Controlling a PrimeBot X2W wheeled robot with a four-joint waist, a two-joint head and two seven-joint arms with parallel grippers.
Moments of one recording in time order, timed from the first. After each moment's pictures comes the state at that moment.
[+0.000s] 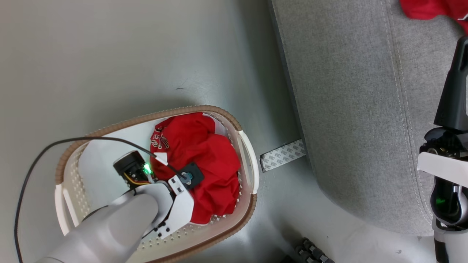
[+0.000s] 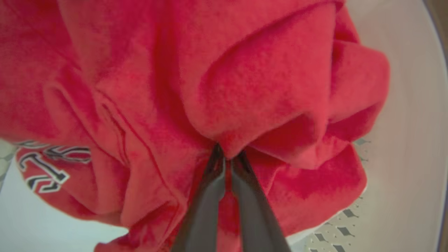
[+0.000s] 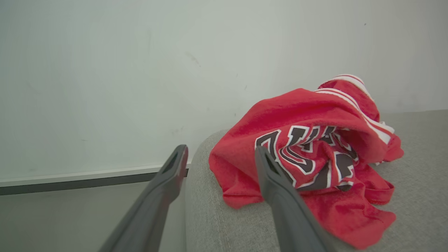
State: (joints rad) left arm -0.91 0.34 -1.28 0.85 -0.37 -0.13 0.04; right arm -0.46 -0.05 -0.03 -0.13 0.42 0.13 -0.26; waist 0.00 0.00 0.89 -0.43
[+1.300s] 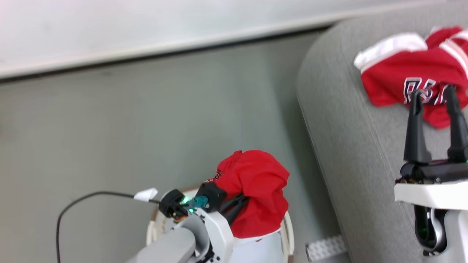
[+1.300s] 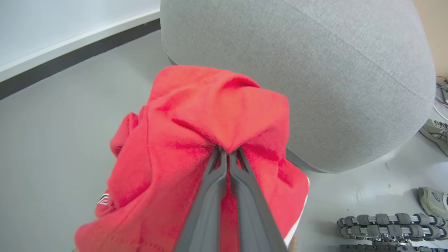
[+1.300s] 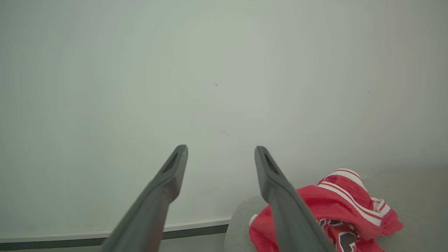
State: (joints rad) left arm -0.73 0.19 -1.16 0.77 -0.66 -0.12 -0.26; right arm -0.35 -0.05 -0.02 0.02 0.29 0.13 -0.26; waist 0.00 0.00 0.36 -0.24
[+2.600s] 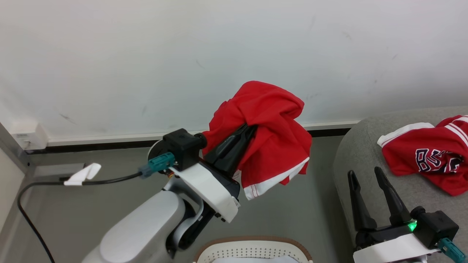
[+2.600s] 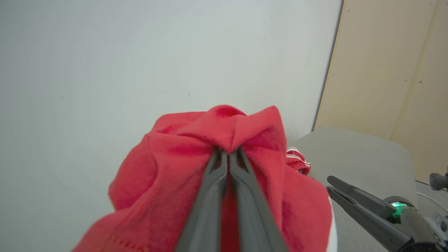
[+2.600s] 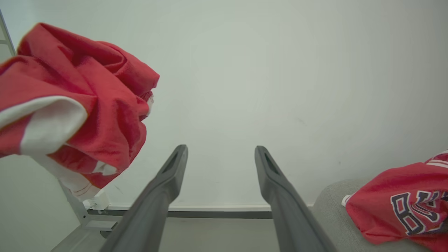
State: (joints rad) left arm -0.68 0.32 -0.84 0.13 -0.71 0.04 -0.17; right arm -0.15 -0.07 0.18 0.17 0.38 0.13 -0.26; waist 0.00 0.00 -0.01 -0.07
